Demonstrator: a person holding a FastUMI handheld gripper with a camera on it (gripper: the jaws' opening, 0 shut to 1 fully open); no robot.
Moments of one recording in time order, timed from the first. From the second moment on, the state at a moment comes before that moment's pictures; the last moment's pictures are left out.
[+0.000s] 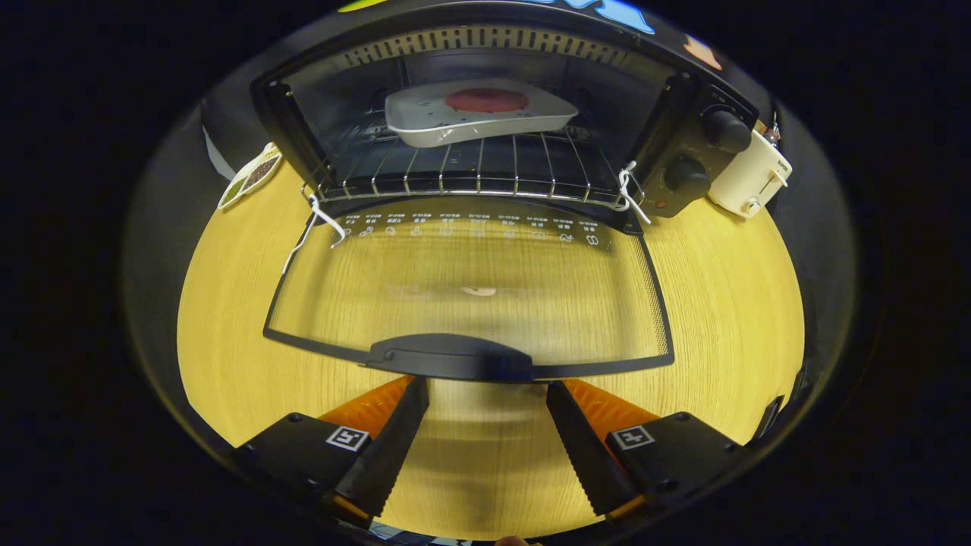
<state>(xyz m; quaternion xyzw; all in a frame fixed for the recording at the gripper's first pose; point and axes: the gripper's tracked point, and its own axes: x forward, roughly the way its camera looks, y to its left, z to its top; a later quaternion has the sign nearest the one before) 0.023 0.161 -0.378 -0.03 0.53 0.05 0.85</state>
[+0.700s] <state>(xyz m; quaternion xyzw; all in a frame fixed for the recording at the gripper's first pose) 0.020 0.161 -0.330 -0.07 0.47 0.09 0.87</state>
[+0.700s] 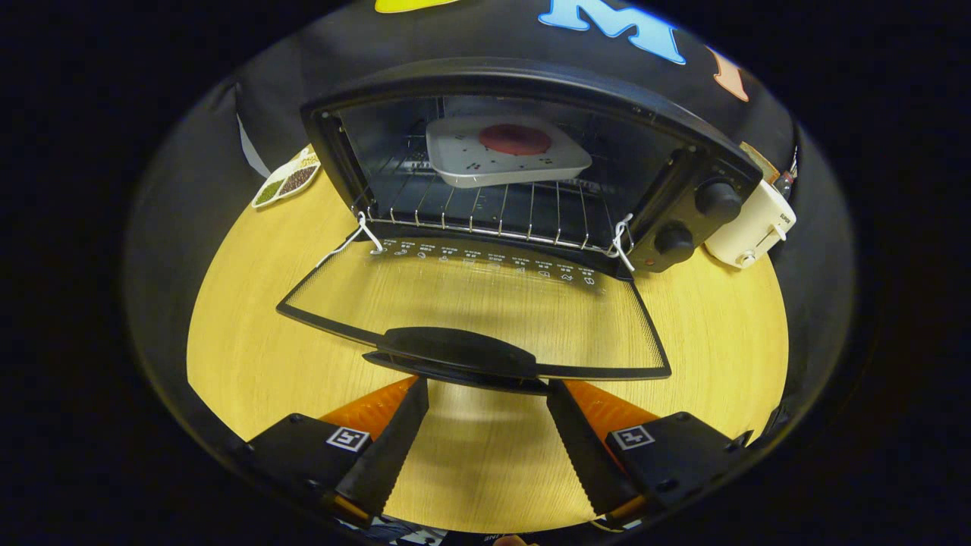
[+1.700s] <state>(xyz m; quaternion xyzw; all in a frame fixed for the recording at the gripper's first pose) 0.024 0.076 -0.038 0.01 0.11 0.05 0.99</state>
